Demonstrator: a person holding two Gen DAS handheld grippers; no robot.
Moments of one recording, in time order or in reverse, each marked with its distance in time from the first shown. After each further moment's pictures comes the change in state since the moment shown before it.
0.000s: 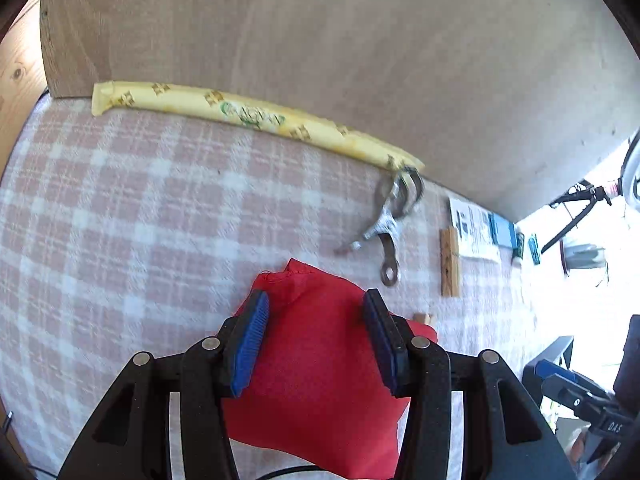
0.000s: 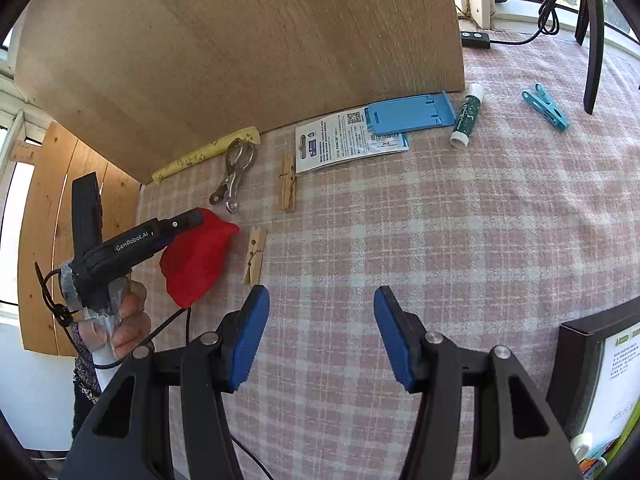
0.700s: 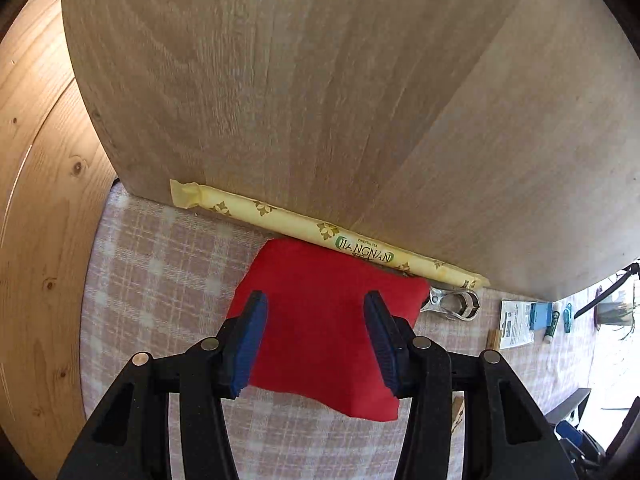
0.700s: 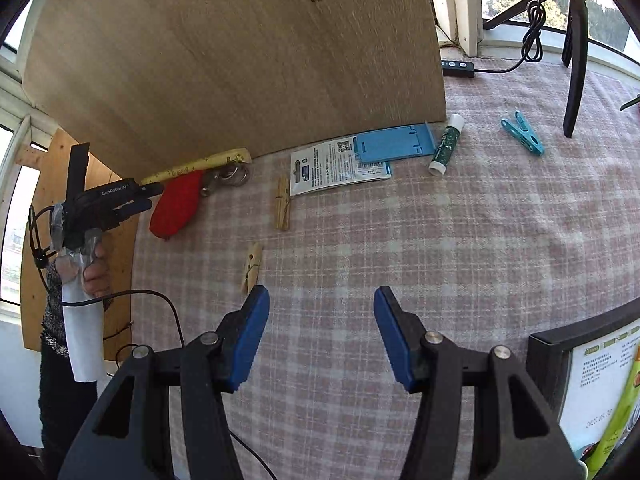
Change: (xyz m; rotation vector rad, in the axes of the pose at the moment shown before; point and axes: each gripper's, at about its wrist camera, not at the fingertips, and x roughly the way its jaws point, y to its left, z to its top) left arm -0.047 0.065 0.125 -0.102 -0.047 0.188; right arm -0.029 0.002 0.011 -0.016 -0.046 -0.029
